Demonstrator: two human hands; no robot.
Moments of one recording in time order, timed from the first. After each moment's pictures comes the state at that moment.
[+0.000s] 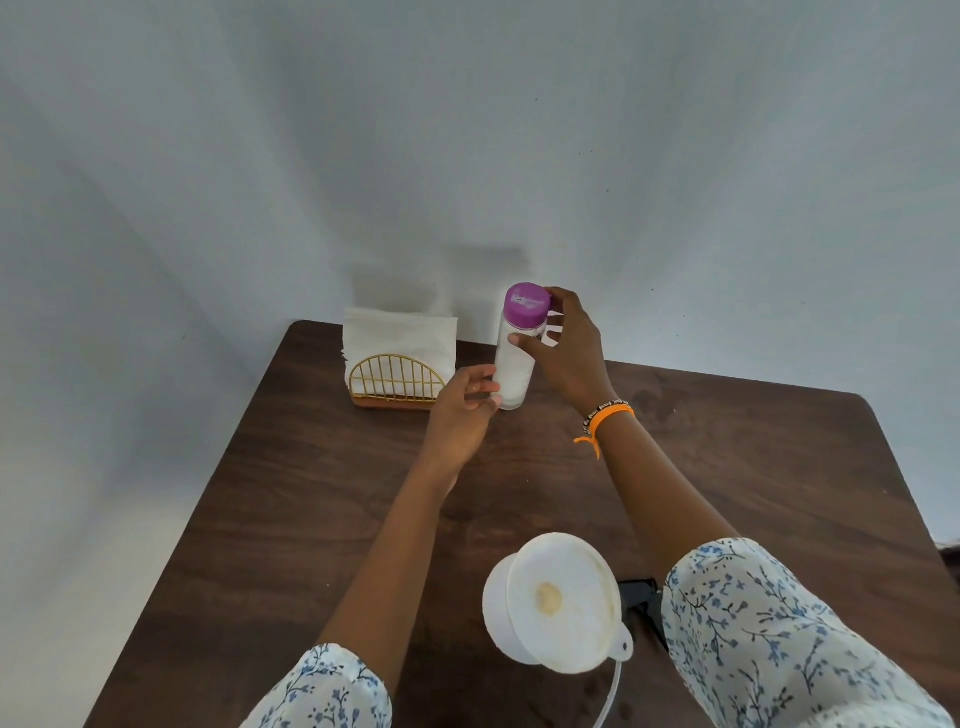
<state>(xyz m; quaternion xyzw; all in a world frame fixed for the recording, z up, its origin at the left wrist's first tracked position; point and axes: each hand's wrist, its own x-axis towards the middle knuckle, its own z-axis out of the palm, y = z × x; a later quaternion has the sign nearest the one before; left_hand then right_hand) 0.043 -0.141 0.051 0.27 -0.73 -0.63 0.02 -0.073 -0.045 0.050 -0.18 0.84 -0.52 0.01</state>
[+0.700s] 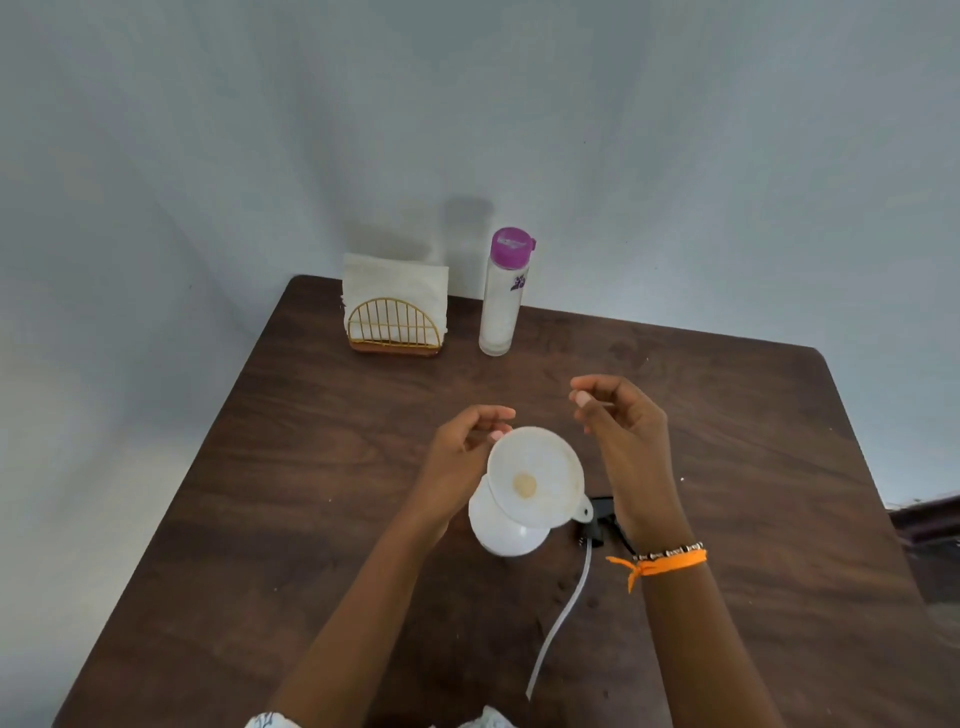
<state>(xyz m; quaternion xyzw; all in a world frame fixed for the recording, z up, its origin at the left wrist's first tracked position) 0.160 -0.091 0.048 0.19 -0.71 -0.67 -0.02 0.104 0.060 0.085 -0.05 0.75 -0.65 0.06</state>
